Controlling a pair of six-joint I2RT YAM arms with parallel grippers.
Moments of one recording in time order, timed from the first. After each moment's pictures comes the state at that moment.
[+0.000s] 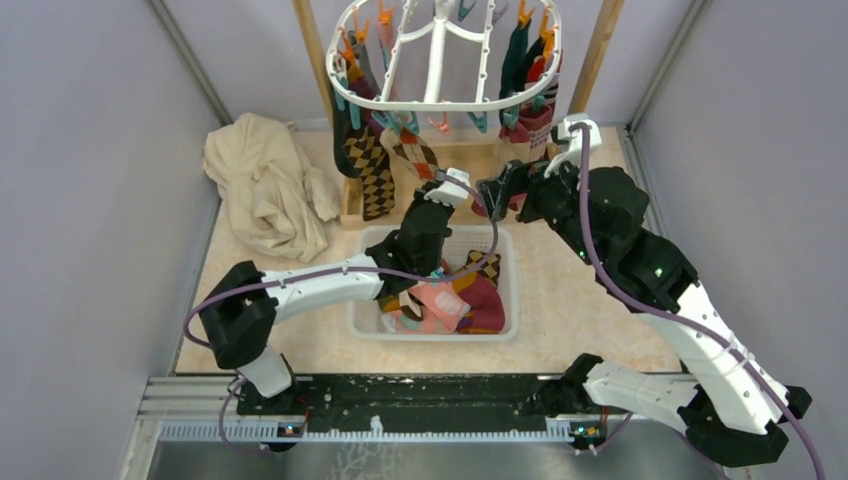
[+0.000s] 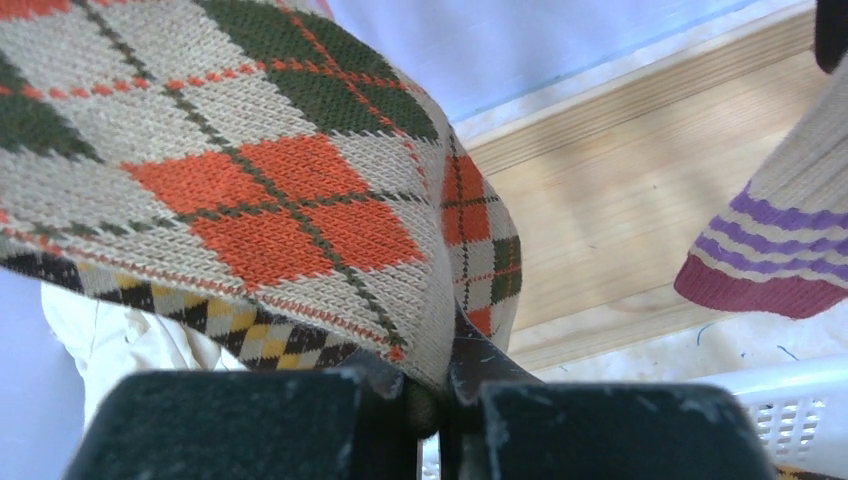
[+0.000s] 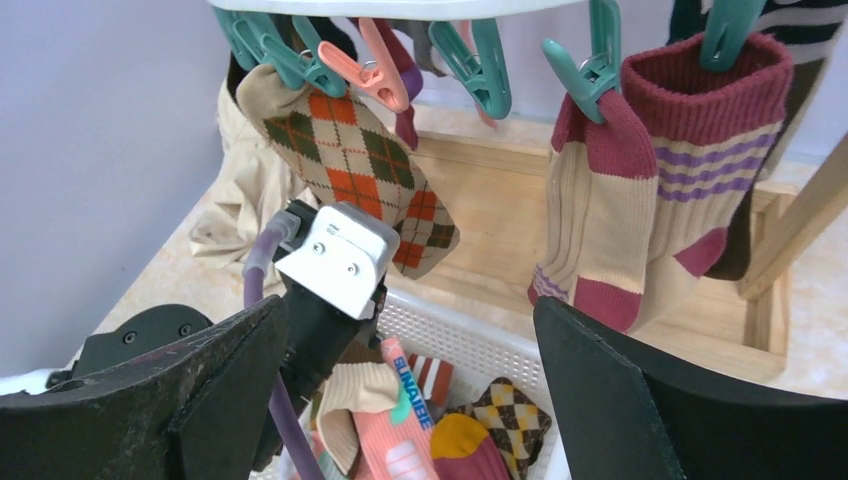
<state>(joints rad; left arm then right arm) -1.03 1.64 1.11 0.45 -0.96 0.28 0.76 0.94 1.39 -0.56 0.26 0.26</state>
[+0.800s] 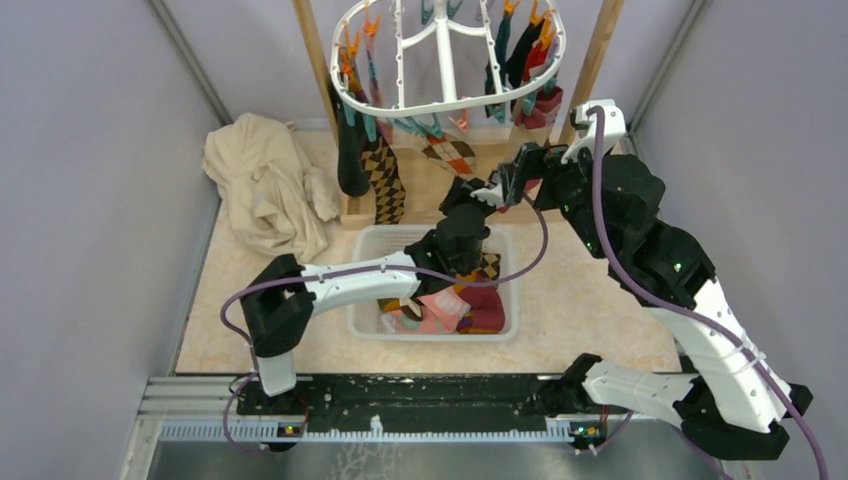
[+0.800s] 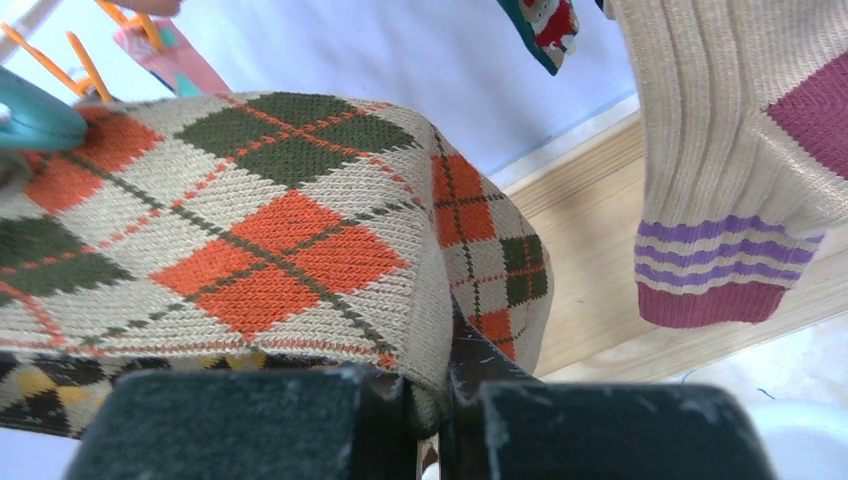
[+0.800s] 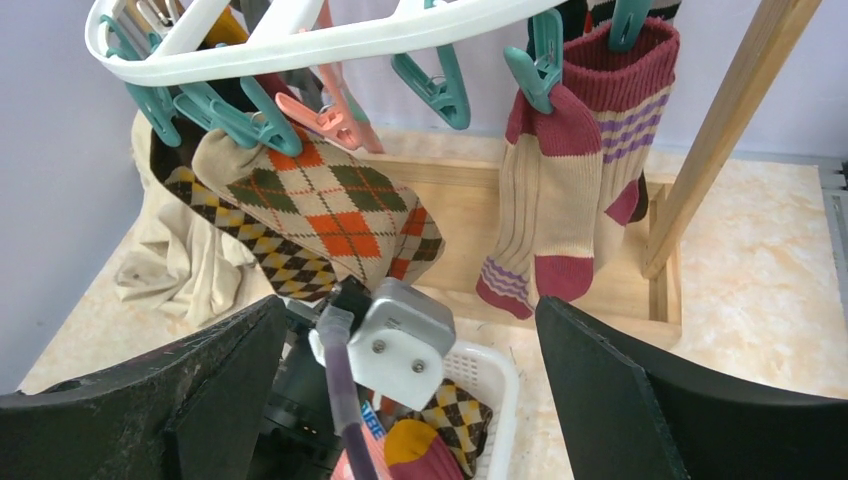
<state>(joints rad) -1.13 1.83 1.35 0.56 -1.01 0.60 0.76 0.99 1.55 -0.68 0.44 0.23</state>
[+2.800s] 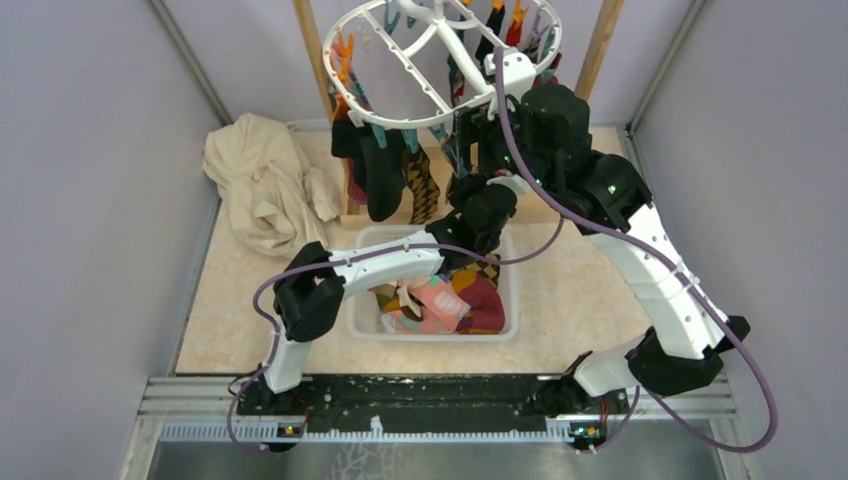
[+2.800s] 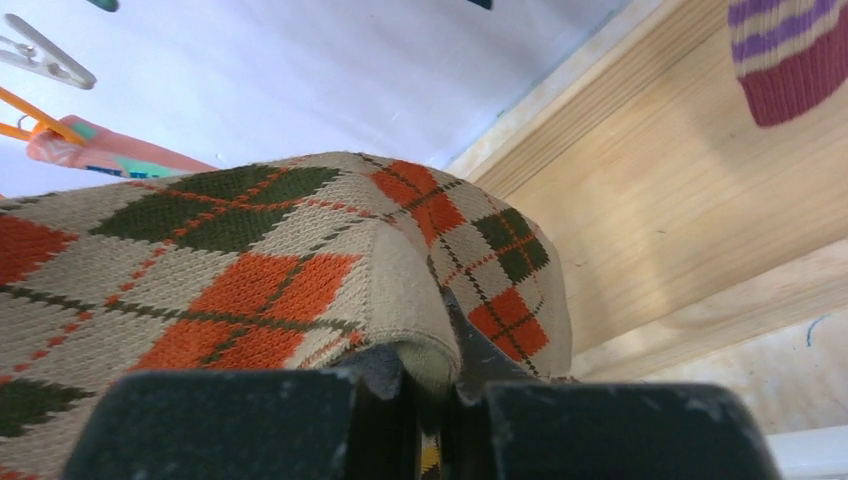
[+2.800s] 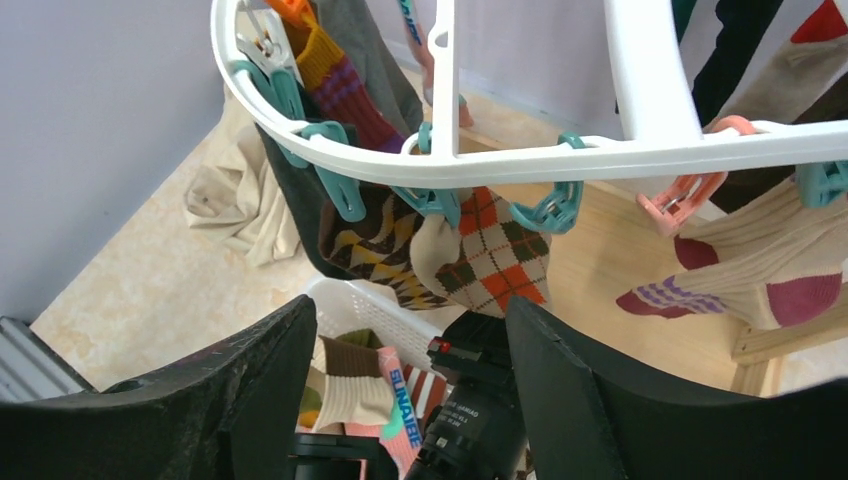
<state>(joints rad) -1.08 2.05 1.66 0.16 -1.10 0.65 0.74 1.38 1.94 -0.80 0.15 0.14</state>
